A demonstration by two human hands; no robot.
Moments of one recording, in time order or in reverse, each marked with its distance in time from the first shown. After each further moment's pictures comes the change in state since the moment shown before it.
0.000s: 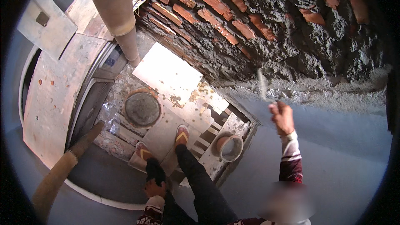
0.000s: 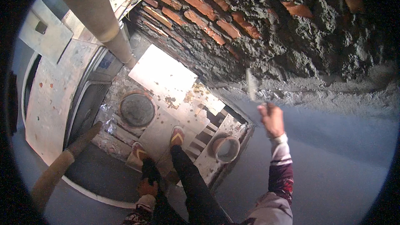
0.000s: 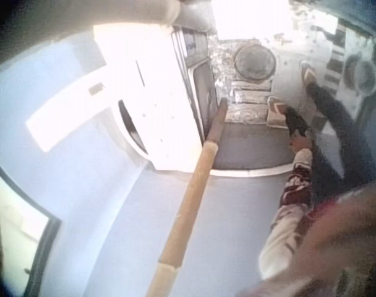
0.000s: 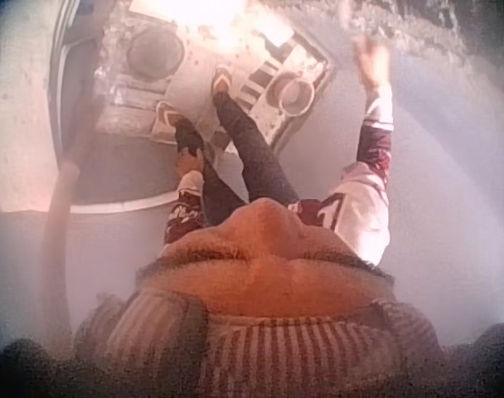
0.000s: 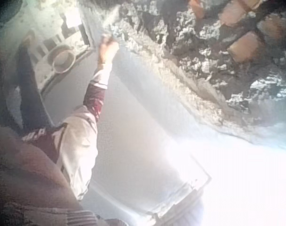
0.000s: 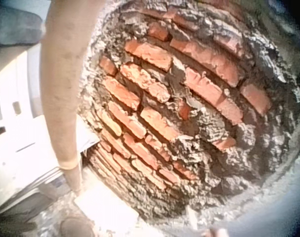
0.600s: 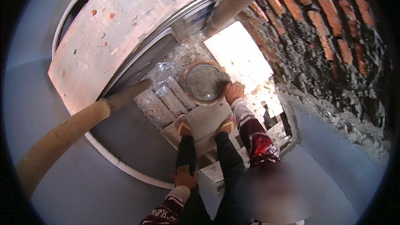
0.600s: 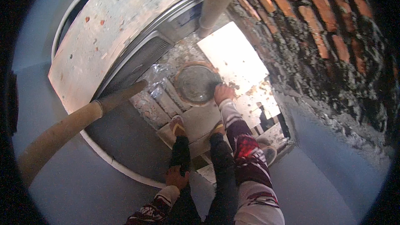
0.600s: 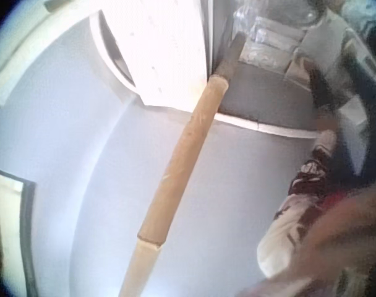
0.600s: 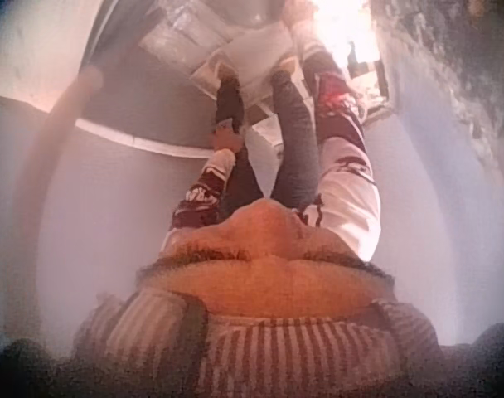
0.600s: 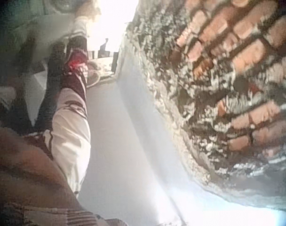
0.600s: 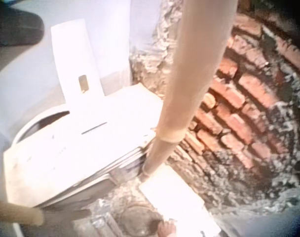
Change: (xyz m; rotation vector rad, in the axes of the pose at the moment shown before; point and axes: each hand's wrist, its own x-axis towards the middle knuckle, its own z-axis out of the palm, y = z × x) left_hand -0.016 -0.024 0.031 -0.115 -0.009 -0.032; right_hand -0.002 -0.026 0.499 -0.808 -0.485 -0.566
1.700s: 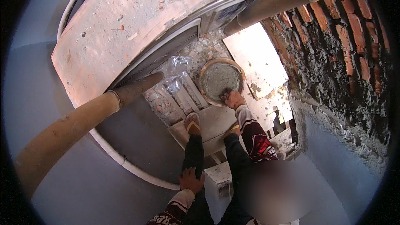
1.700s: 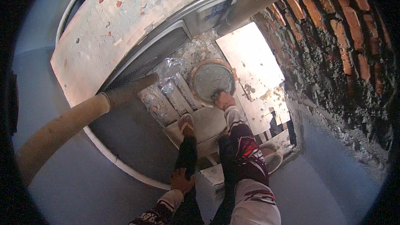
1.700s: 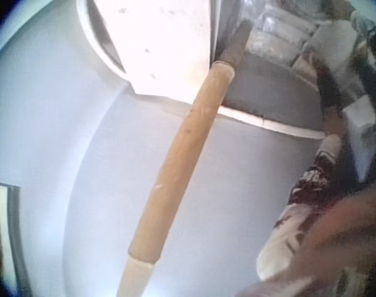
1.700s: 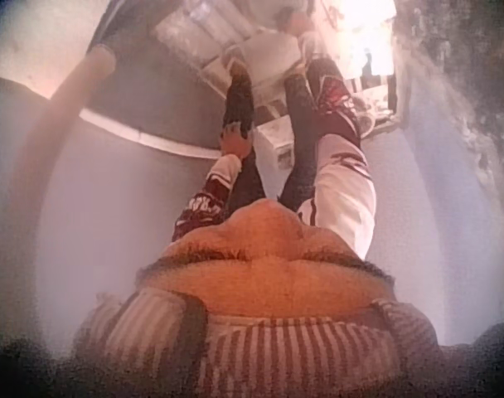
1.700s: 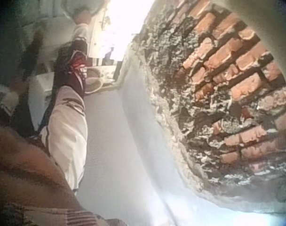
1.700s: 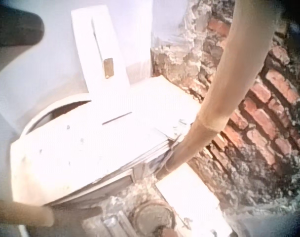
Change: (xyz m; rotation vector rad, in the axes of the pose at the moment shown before) left_hand 0.007 -0.023 0.002 -0.113 -0.018 0.005; right_hand 0.021 -0.034 0.087 0.241 -0.156 -0.095
